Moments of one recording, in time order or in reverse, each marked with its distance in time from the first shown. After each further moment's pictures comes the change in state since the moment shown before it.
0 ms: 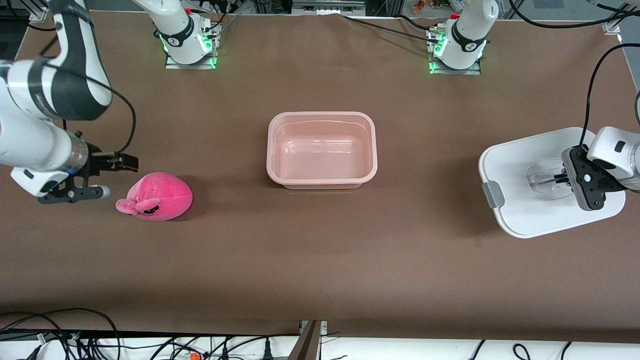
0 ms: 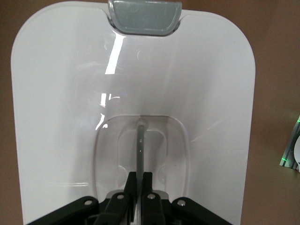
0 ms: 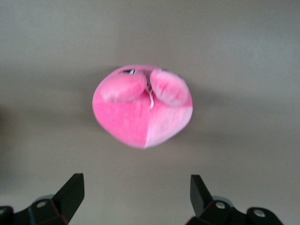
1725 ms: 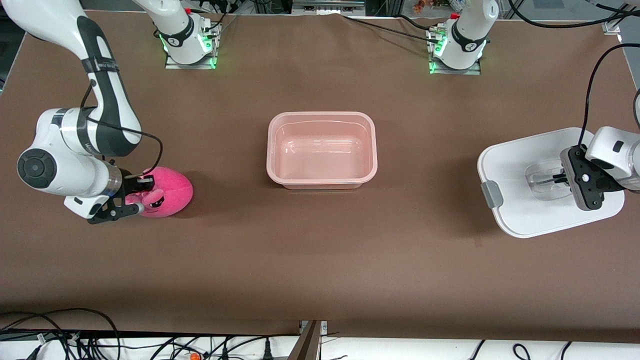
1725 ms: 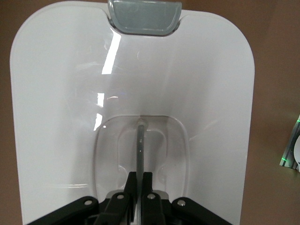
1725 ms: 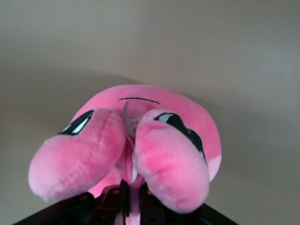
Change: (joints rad) left arm 0.000 0.000 0.000 0.000 0.000 0.000 0.001; right arm 0.019 0.107 0.007 -0.047 0.059 0.115 -0.157
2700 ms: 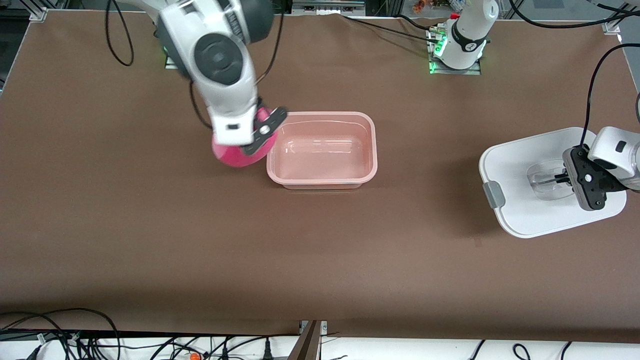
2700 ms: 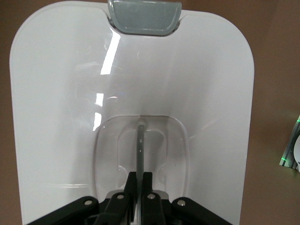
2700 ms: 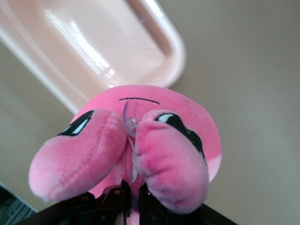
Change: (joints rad) left arm 0.004 0.000 0.001 0.000 0.000 0.000 0.000; right arm 0.547 0.011 0.051 0.438 -0.034 -0.515 -0.074
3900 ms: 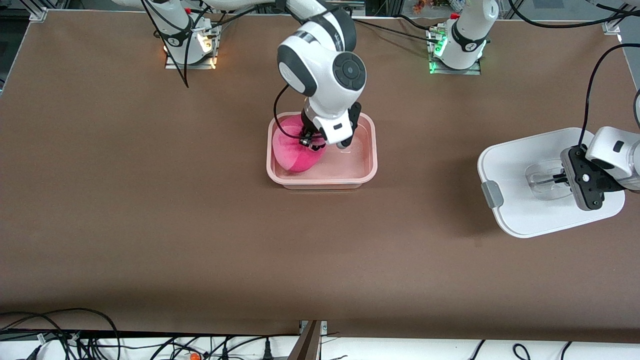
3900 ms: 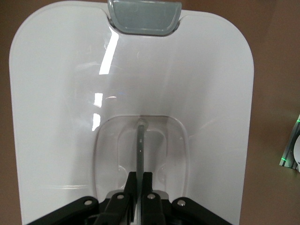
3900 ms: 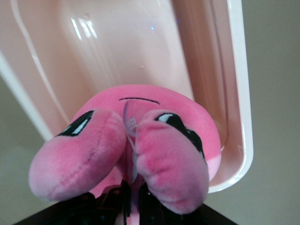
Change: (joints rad) left arm -0.005 0.000 -0.002 0.000 0.000 0.000 0.000; right arm 0.178 0.316 0.009 0.160 -0.135 0.123 -0.121
